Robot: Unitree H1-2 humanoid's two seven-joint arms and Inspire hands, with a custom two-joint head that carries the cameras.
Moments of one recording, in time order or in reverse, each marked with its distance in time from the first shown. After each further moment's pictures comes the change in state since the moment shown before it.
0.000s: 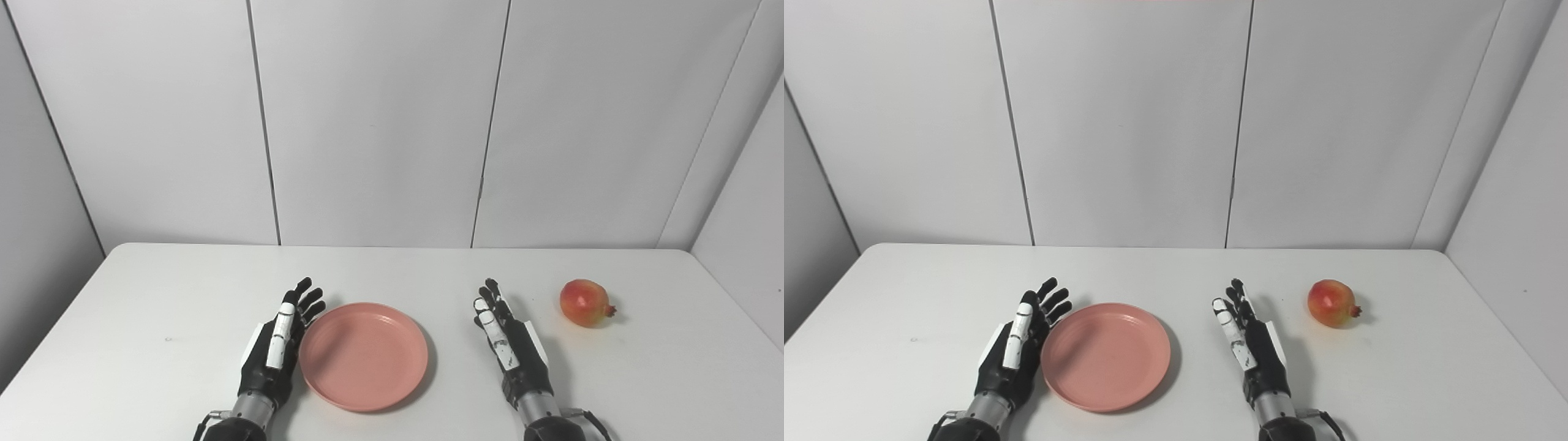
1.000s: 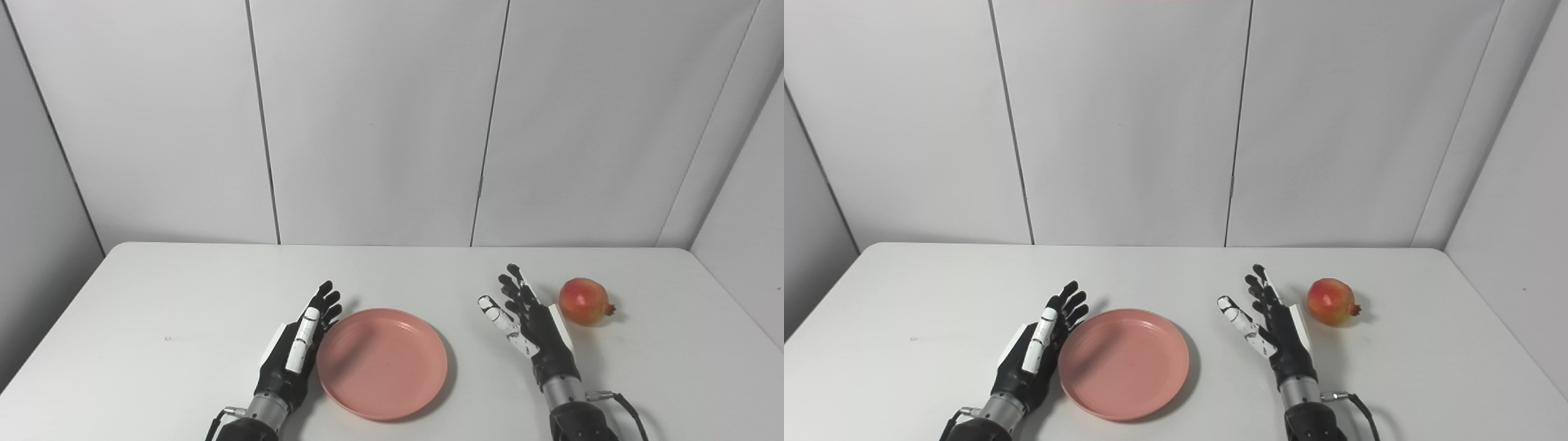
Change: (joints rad) left arm 0.001 0.013 -0.052 0.006 0.039 -0.018 -0.039; right arm -0.034 -0.100 0.005 -0.033 -0.181 -0.008 -0.091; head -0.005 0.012
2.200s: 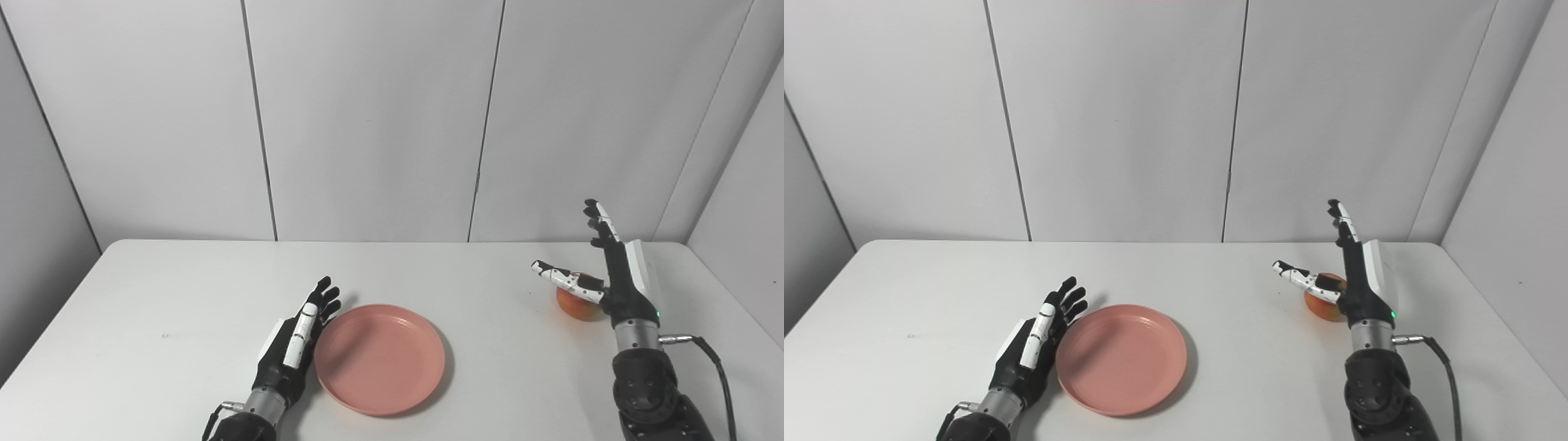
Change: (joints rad) left arm -0.004 0.006 0.006 0.008 0.015 -0.004 0.001; right arm -0.097 -0.187 -0.024 0.038 -0.325 -0.023 -0.213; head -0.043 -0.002
